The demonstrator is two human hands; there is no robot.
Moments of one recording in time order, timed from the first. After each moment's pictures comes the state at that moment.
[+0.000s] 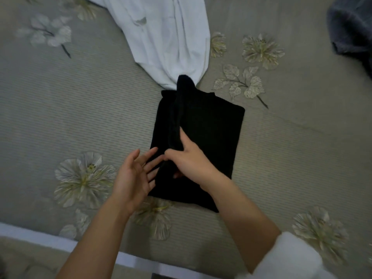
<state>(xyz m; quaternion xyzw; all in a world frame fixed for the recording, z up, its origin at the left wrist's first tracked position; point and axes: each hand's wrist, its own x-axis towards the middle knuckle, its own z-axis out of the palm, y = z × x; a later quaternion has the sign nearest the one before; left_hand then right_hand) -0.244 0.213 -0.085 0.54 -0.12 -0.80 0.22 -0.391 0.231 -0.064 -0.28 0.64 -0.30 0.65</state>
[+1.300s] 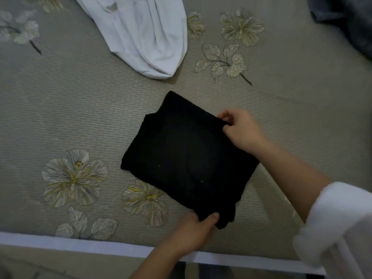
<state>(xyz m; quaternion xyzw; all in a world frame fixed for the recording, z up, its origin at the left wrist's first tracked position) -0.294 0.351 -0.093 0.51 -0.41 -0.72 -0.23 -0.512 0.268 -0.087 -0.39 0.83 -0.18 0.35</state>
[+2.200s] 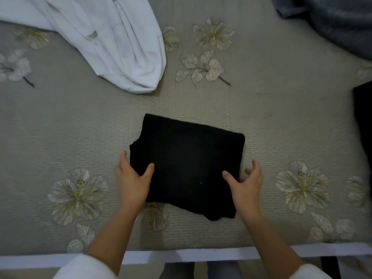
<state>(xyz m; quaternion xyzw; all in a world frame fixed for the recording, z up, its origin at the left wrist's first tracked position) -0.259 0.242 -0.117 0.67 -0.60 -0.42 0.09 -0.444 0.406 -0.111 -0.01 0.85 -0.42 0.32</state>
